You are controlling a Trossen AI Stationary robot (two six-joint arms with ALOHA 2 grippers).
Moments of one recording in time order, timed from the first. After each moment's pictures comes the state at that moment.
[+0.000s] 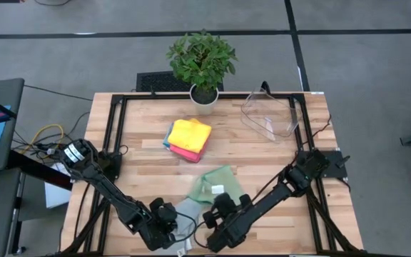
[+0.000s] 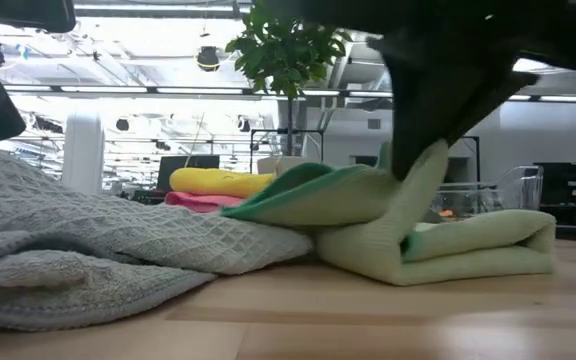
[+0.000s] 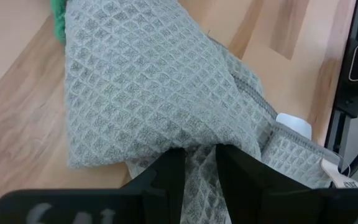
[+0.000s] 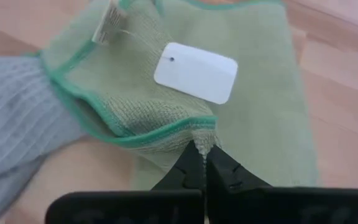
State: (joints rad) left arm -0.81 1.81 1.04 -0.31 -0.42 -1.22; right arm 0.65 2.42 2.10 -1.47 0.57 1.81
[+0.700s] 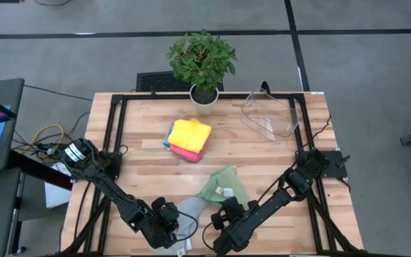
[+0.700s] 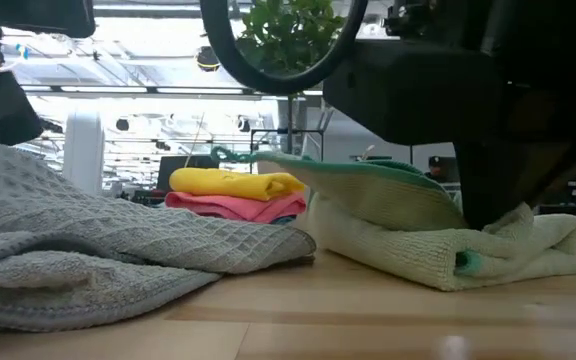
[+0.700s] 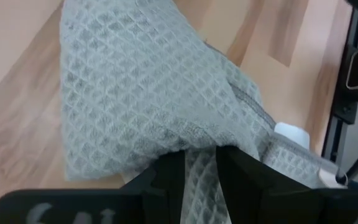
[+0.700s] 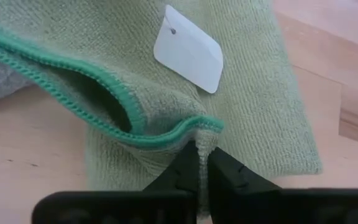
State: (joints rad) left arm -0.78 1.81 1.04 -0.29 -0.39 -1.19; right arm 0.68 2.44 2.02 -1.49 0.44 1.94
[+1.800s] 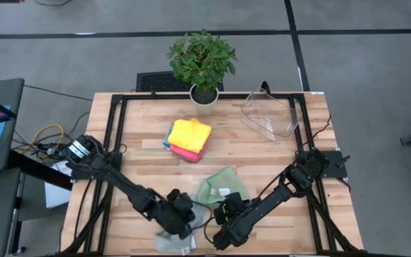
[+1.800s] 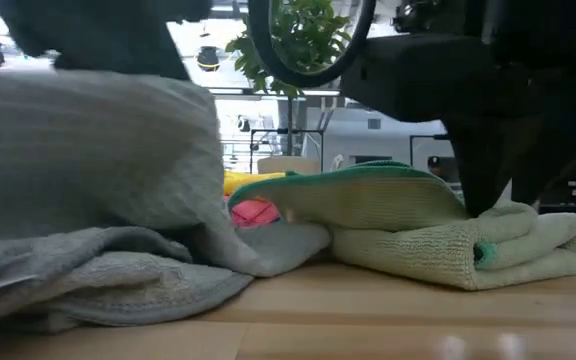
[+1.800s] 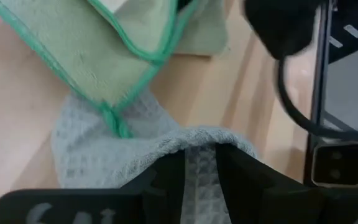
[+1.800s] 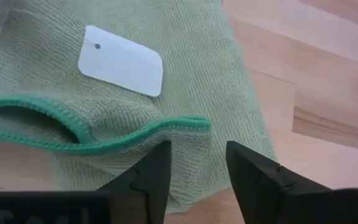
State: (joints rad) left arm -0.62 1.81 1.09 -0.14 -0.38 -1.00; right arm 0.66 2.40 2.00 -1.57 0.37 1.98
